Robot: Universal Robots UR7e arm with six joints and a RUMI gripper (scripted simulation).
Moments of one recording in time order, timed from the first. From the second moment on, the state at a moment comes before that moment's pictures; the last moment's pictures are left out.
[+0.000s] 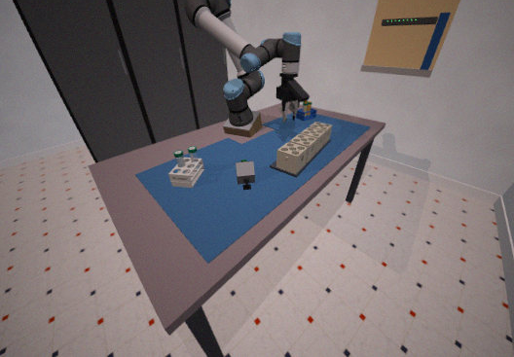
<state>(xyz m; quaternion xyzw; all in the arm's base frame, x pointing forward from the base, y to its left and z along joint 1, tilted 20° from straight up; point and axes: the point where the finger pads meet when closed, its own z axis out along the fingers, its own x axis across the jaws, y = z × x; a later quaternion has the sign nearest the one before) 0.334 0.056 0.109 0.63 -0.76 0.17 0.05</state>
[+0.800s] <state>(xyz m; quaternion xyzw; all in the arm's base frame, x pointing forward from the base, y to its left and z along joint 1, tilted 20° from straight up) 0.261 0.205 0.050 0.63 -0.76 0.16 0.05</state>
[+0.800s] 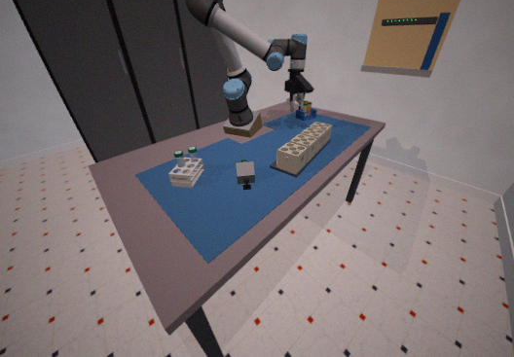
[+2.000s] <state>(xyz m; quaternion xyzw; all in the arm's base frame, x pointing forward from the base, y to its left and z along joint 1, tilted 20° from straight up) 0.157 0.429 -0.041 0.63 -0.76 0.17 0.05</state>
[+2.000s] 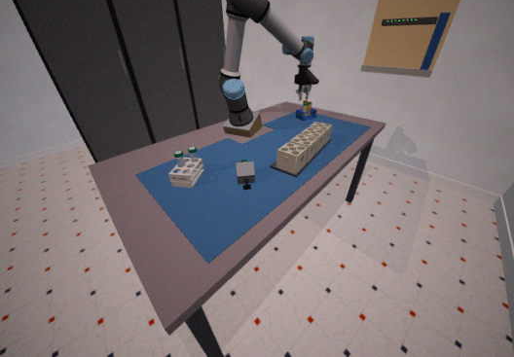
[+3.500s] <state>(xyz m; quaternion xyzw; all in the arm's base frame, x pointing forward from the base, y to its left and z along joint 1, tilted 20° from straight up) 0.125 0.502 -0.118 0.63 -0.76 0.17 0.05</state>
